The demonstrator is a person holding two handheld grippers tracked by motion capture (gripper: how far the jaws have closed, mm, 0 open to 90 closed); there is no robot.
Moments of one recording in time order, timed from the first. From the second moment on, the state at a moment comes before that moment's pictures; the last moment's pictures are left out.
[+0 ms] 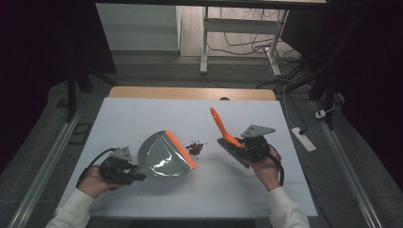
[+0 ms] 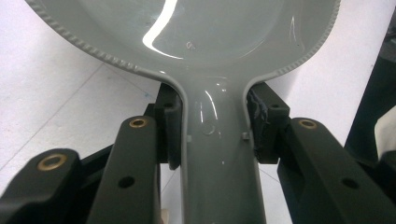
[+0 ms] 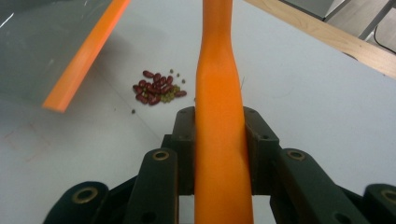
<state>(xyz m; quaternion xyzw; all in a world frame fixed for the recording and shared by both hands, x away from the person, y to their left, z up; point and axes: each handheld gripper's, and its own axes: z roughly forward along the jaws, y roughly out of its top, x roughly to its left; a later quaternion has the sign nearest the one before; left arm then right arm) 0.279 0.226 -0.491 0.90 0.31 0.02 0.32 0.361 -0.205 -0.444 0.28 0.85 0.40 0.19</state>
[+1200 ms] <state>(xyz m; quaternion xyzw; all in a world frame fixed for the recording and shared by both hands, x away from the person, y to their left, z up) 0.294 0.210 -0.511 0.91 0.31 -0.01 0.28 0.405 -0.149 -0.466 0.28 0.87 0.37 0.18</state>
